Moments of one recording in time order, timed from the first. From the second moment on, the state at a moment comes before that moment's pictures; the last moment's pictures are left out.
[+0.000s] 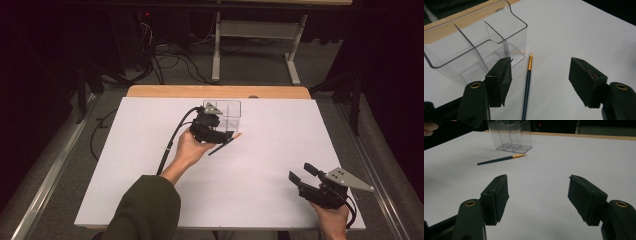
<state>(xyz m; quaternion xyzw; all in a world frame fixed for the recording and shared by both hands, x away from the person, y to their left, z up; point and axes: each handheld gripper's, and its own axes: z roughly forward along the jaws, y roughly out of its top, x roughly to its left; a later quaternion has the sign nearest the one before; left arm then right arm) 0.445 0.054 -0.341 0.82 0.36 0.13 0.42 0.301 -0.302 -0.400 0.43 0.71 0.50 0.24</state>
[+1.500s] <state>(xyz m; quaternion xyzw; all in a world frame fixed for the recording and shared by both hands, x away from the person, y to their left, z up) 0.471 0.025 -0.354 0.89 0.36 0.10 0.25 0.301 -0.304 -0.400 0.43 0.71 0.50 0.24</state>
